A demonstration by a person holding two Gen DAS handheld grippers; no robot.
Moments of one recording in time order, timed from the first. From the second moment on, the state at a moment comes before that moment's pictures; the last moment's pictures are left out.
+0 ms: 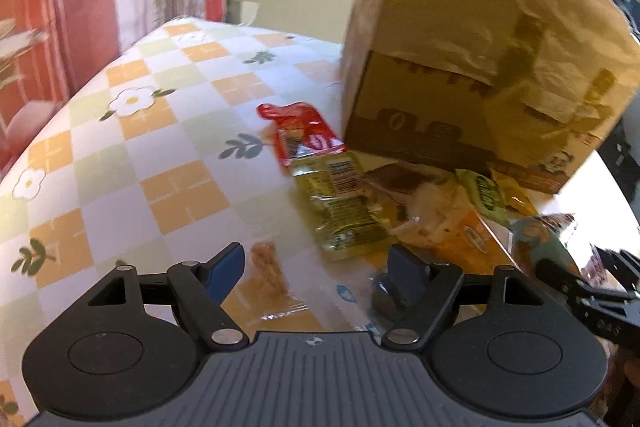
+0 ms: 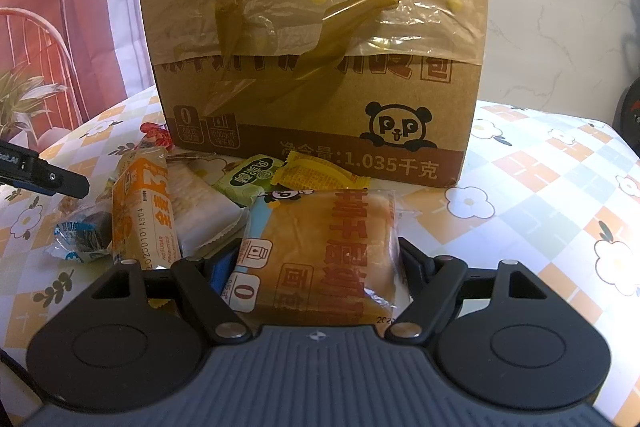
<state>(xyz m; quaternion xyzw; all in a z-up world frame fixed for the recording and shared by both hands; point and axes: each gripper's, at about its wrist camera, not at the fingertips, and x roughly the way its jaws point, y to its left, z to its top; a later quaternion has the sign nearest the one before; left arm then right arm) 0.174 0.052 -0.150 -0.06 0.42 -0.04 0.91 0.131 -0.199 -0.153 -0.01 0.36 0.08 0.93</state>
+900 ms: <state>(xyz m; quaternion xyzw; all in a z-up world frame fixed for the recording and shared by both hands) 0.176 0.050 -0.166 -0.11 0.48 -0.17 0.85 0.132 -0.200 -0.154 -0.01 0.37 0.08 0.93</state>
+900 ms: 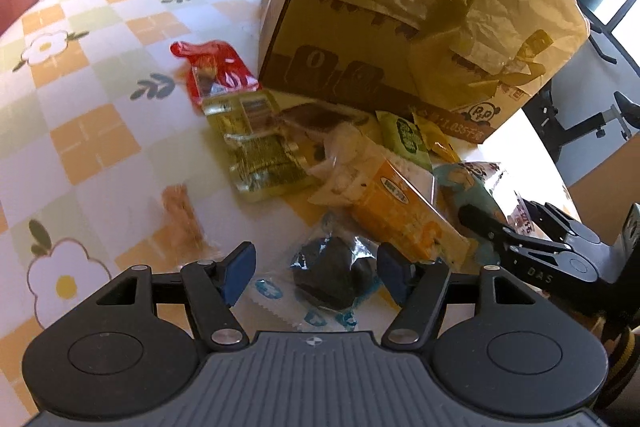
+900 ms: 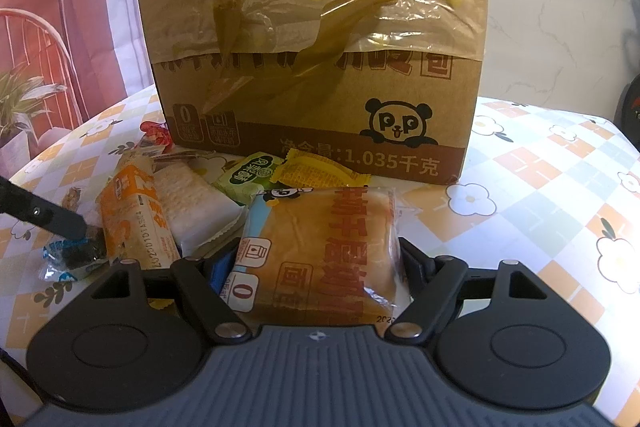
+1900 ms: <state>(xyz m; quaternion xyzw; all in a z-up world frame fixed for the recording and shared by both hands) 0.169 0.020 -0.168 0.04 0.44 -0.11 0.89 0.131 -0.200 -0.155 0.00 0.37 0.08 0.93</state>
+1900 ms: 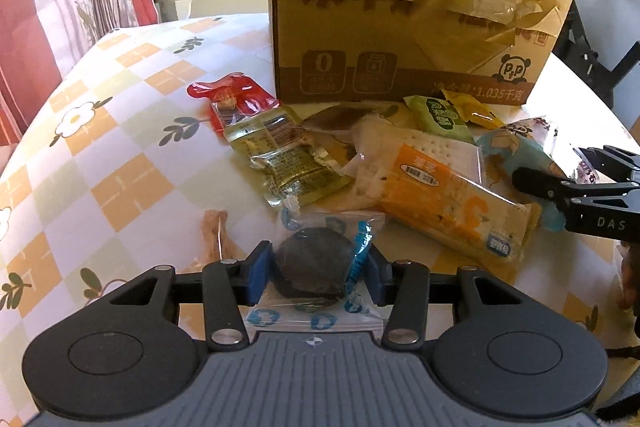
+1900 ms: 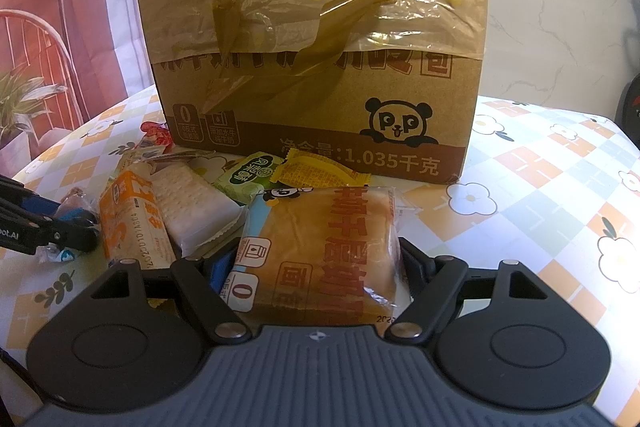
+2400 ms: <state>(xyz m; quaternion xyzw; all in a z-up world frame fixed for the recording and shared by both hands) 0.152 0.044 -0.130 -0.02 0.41 -0.11 0.91 0.121 -0.214 -0.132 0.03 0.36 0.09 0.93</state>
